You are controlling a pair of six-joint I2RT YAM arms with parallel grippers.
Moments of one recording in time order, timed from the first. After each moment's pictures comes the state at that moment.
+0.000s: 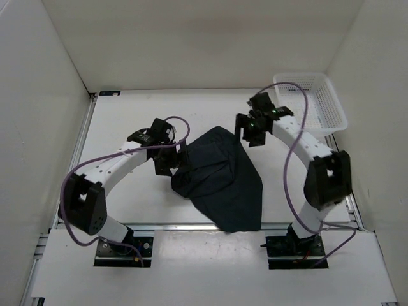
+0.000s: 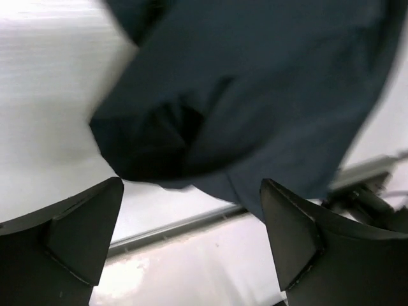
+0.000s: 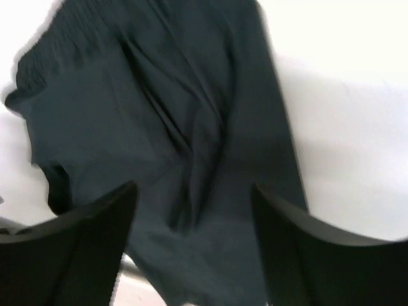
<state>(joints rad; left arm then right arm) -0.47 1.46 1.11 -0.76 0.26 -0.61 0.38 1.66 1.38 -0.77 -0.17 0.41</state>
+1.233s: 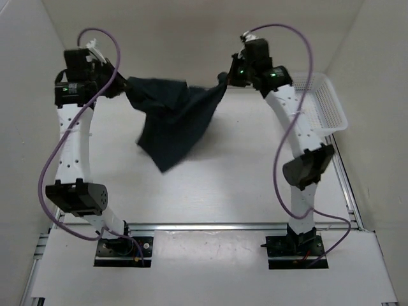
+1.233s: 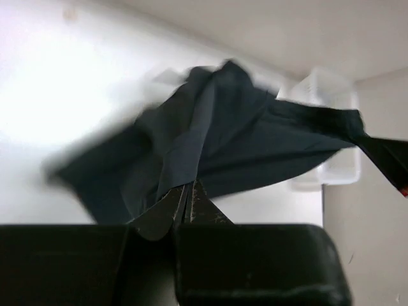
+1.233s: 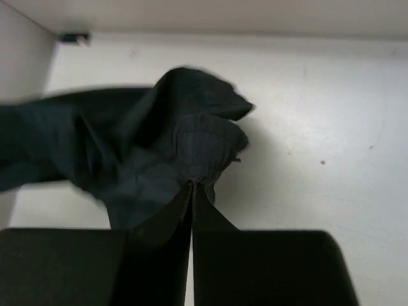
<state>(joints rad) 0.05 1.64 1.99 -0.89 0.36 -0.48 0.45 2.07 2.38 -0.83 -0.06 0.37</state>
